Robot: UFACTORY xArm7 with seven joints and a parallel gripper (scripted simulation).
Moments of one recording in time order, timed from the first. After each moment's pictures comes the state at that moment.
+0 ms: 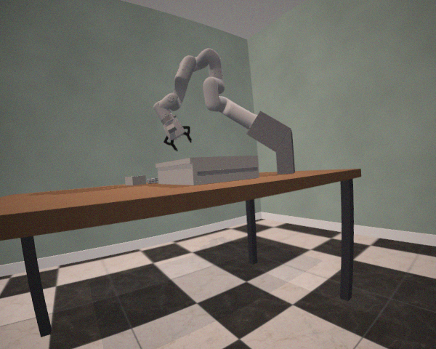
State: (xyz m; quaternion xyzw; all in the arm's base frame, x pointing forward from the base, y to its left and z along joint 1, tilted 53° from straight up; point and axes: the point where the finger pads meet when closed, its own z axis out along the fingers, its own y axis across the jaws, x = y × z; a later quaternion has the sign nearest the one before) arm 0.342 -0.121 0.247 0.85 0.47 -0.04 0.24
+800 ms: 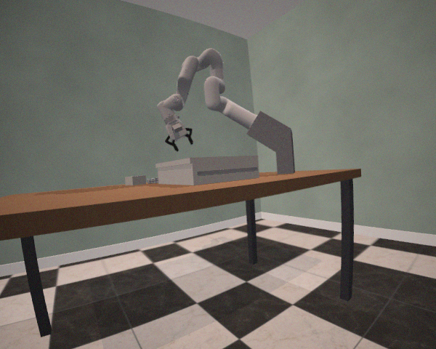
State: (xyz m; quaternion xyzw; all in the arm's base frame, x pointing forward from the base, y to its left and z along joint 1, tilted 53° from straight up) arm 0.333 -0.134 0.245 0.79 0.55 -0.07 0.27
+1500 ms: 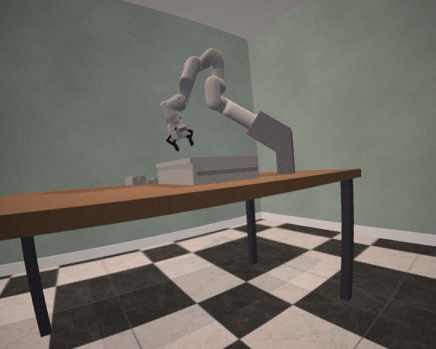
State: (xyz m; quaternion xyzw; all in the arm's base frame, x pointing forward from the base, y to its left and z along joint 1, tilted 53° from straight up) arm 0.328 -0.142 0.245 0.73 0.61 -0.09 0.29
